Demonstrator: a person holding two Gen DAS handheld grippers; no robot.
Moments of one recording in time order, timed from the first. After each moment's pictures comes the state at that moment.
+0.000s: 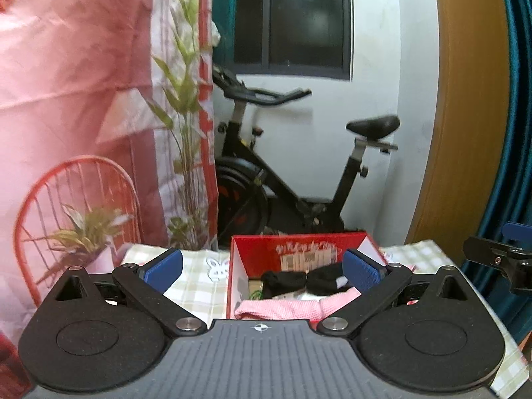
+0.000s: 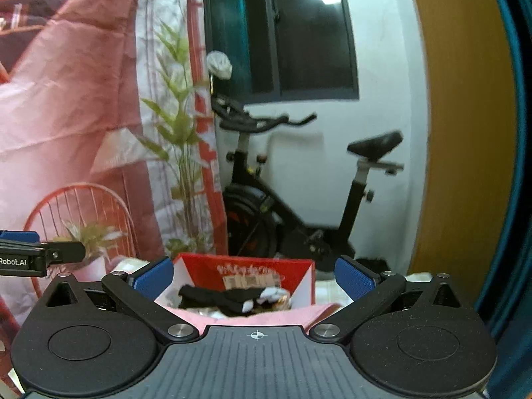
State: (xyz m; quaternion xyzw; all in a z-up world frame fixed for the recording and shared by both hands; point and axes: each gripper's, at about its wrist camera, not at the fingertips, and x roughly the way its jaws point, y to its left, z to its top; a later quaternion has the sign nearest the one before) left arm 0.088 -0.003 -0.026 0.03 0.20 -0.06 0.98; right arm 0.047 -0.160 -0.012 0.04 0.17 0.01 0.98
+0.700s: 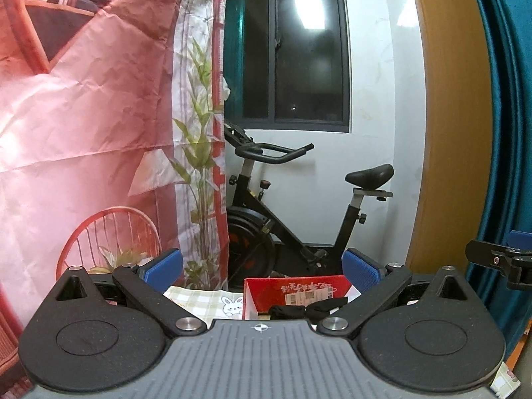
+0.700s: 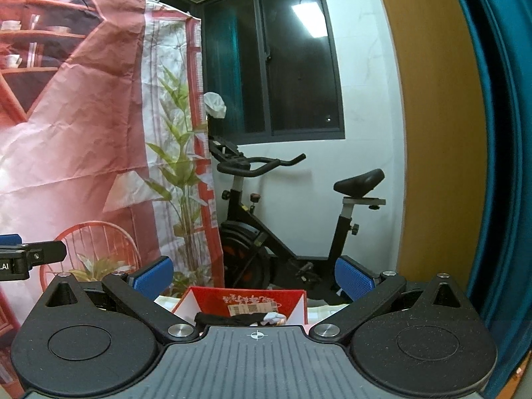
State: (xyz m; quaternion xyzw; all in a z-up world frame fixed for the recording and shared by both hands) left arm 0.002 -0.002 0.028 0.03 0.12 -0.04 0.99; right arm -0.037 -0.143 0.048 0.05 0.12 -0.01 0.99
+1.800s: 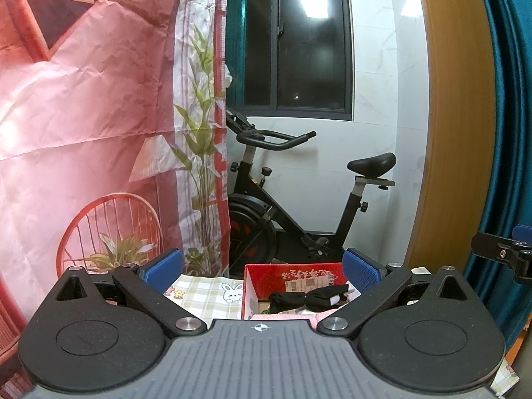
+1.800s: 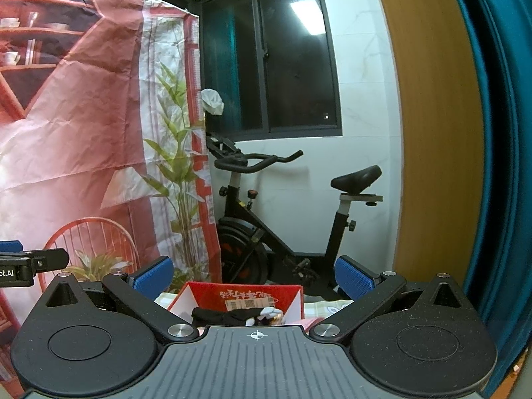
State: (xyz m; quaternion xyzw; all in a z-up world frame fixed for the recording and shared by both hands) left arm 0.002 0.007 0.025 0.03 0.14 -0.04 0.99; right arm -0.036 -0.149 0.042 0.05 0.12 -0.01 0.99
